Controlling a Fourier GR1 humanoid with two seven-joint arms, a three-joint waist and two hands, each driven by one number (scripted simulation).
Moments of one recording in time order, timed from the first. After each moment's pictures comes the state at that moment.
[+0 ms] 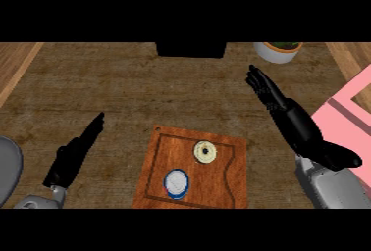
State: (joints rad) left arm -0.06 0.45 -0.29 -1.39 0.15 0.10 0.02; right arm -0.30 -0.27 0.22 -1.60 -0.13 0.11 -0.14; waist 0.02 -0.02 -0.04
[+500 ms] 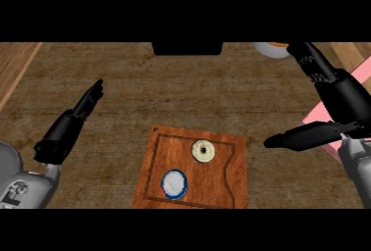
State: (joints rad) left arm -0.20 0.48 -0.25 -1.49 0.11 0.07 -0.08; right arm -0.41 -0.44 0.10 -1.68 -0.05 0.11 0.00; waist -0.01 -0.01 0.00
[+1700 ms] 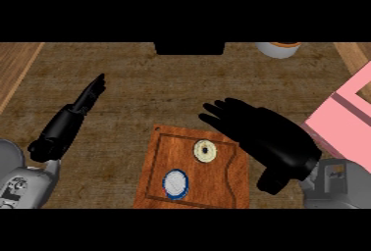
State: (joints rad) left arm -0.23 0.45 -0.20 -1.51 0.07 -0.01 -0.10; right arm -0.52 -0.52 0.55 -1.87 0.53 0.49 0.26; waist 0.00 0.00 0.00
